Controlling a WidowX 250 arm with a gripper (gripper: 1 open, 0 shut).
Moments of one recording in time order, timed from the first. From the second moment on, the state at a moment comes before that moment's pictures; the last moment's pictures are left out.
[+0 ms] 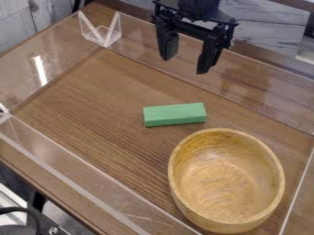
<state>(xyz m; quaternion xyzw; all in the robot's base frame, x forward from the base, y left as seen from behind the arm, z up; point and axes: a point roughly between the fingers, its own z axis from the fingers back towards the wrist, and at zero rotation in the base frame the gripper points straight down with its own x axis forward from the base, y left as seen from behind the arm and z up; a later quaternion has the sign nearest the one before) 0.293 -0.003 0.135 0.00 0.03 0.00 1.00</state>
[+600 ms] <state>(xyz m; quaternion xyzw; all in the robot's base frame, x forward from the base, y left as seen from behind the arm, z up) 0.274 -0.018 0.086 0.00 0.04 -0.17 0.98</state>
